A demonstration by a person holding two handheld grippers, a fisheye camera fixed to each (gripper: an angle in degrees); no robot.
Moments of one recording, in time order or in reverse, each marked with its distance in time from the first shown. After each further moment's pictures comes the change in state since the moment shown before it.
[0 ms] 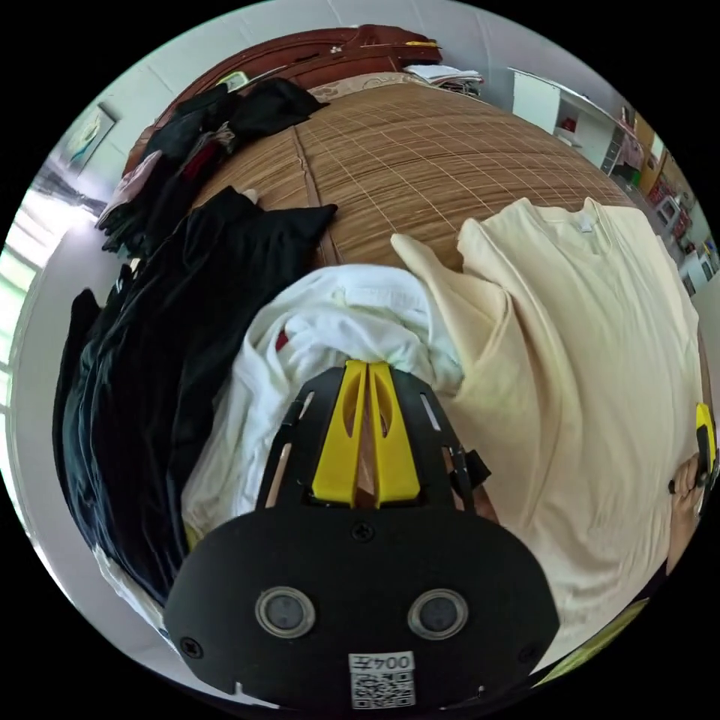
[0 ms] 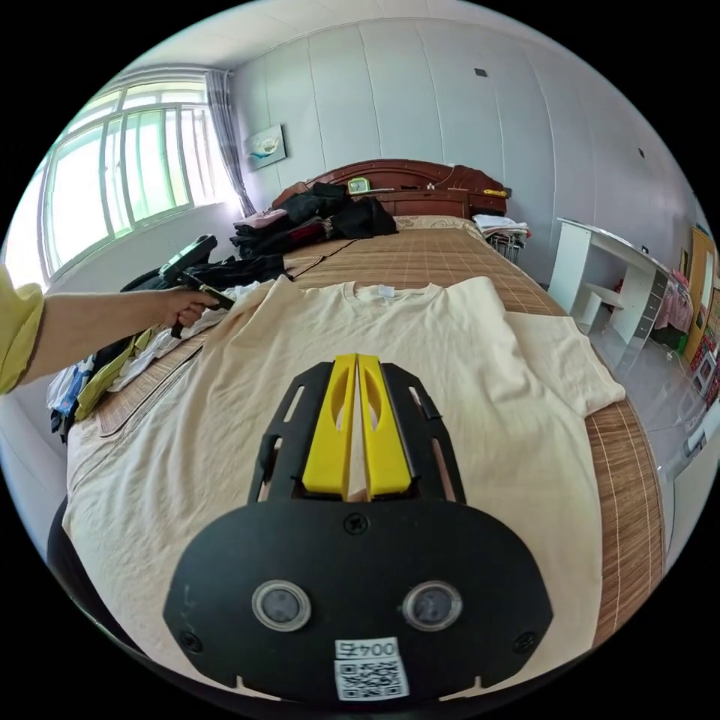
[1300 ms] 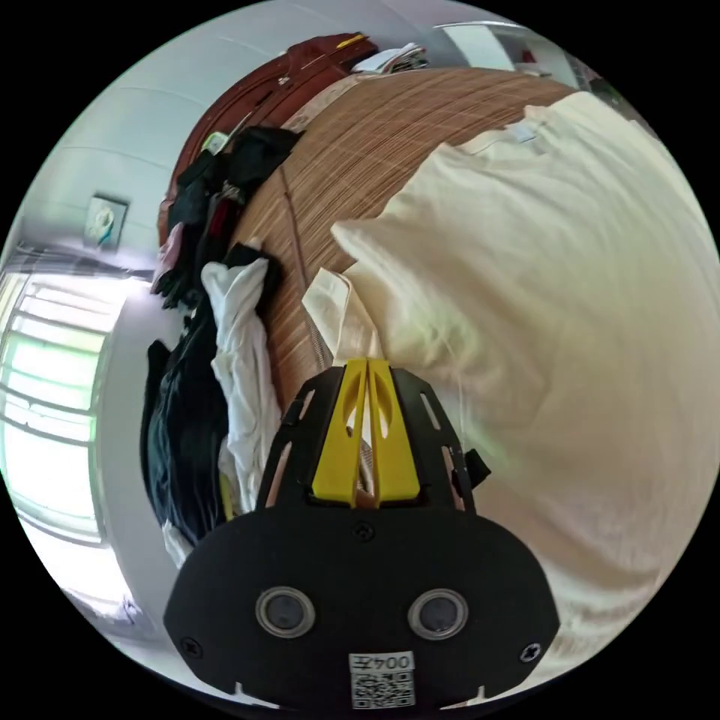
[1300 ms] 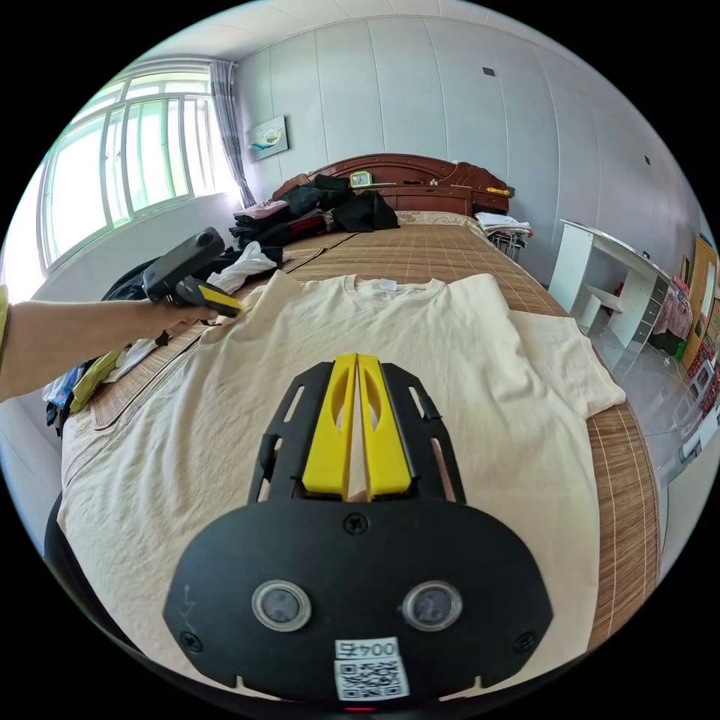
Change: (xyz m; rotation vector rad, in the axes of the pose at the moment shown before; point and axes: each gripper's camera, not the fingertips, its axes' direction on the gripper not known) left arm 0.196 0.067 -0.020 -0.022 -0.438 0.088; right arm 0.007 0.025 0.034 -0.024 0.011 -0.020
